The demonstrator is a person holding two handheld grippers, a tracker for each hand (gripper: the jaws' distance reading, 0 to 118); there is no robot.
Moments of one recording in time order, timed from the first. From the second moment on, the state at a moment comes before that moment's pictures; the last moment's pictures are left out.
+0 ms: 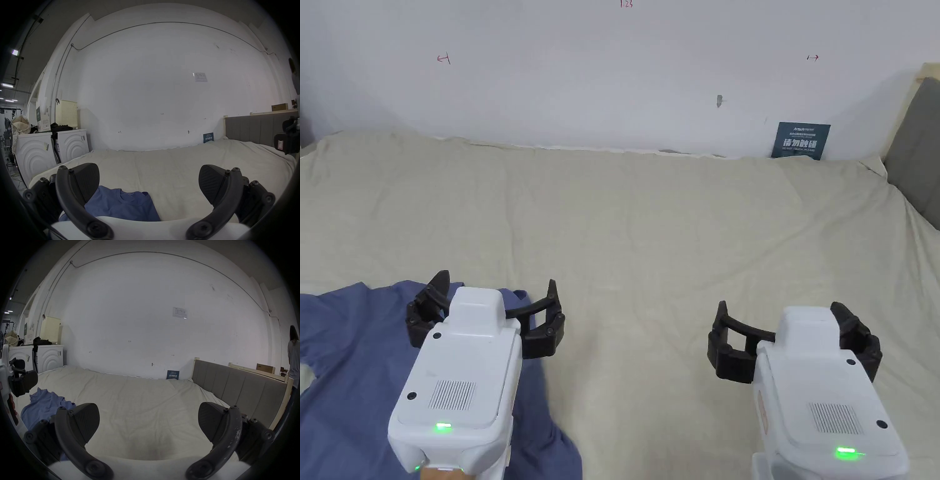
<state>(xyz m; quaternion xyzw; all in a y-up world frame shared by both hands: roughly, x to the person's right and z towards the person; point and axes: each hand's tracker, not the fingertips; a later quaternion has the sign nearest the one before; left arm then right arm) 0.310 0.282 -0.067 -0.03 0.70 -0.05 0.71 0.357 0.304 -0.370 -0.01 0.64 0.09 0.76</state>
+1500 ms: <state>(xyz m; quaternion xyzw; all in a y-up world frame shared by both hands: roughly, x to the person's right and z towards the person) 0.311 0.283 -0.069 -0.04 0.69 -0.03 0.72 0.359 0.314 -0.373 -0.01 0.64 0.10 0.76</state>
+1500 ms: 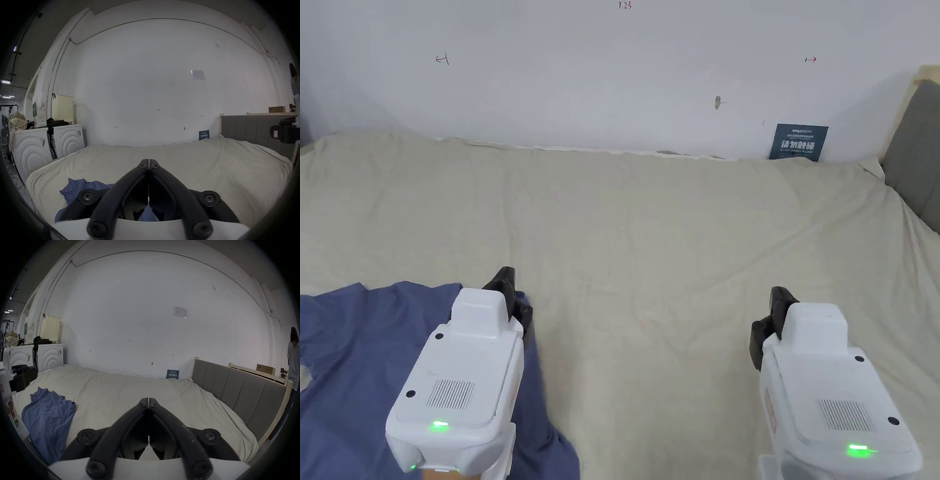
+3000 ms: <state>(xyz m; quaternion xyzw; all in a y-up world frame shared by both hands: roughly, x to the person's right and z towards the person) 0.285 0.258 0.152 -0.14 0.75 0.24 0.60 0.281 0.303 -0.215 -0.02 0.78 0.12 0.62</state>
